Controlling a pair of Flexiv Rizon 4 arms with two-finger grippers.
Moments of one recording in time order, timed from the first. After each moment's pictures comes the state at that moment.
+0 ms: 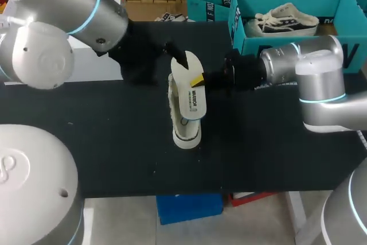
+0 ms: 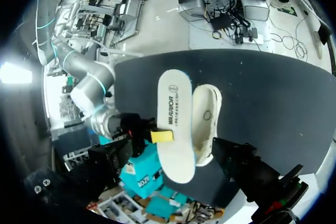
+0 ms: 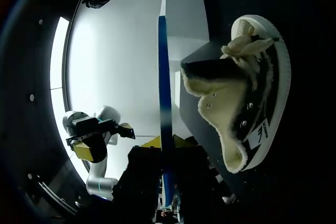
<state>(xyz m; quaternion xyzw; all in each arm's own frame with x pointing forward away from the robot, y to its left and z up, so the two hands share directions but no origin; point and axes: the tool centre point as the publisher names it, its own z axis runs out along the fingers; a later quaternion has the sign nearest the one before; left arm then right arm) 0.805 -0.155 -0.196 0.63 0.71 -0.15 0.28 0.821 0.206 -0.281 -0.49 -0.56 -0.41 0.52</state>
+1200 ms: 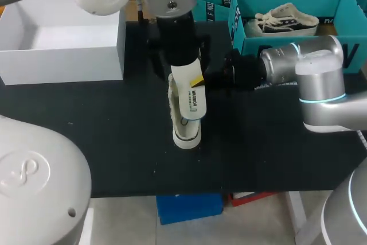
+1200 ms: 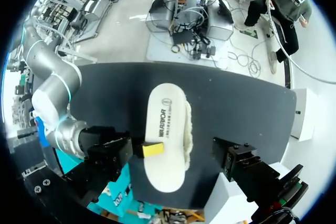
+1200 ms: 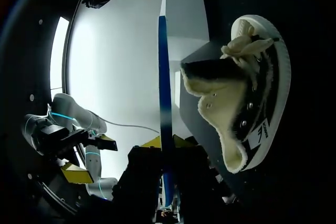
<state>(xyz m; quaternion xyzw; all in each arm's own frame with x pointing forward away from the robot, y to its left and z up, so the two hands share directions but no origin) 0.793 -0.182 -0.187 0.66 0.75 -0.03 0.06 0.821 0.206 -0.281 -0.49 -0.56 -0.41 0.52</state>
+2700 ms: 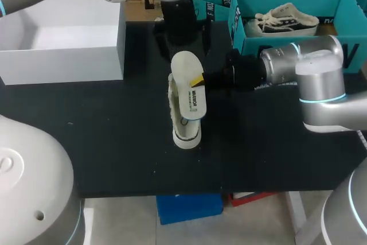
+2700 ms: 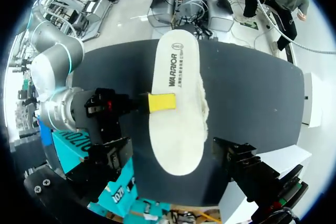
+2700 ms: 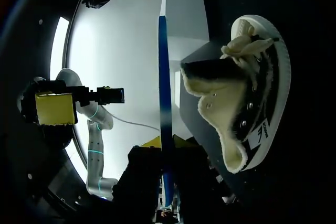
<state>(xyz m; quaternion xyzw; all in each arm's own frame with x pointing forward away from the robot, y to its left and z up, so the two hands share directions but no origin) 0.889 -0.193 -0.216 0.67 0.74 -0.05 0.07 0.821 0.206 -0.281 -0.49 -0.56 -0.41 0.52</state>
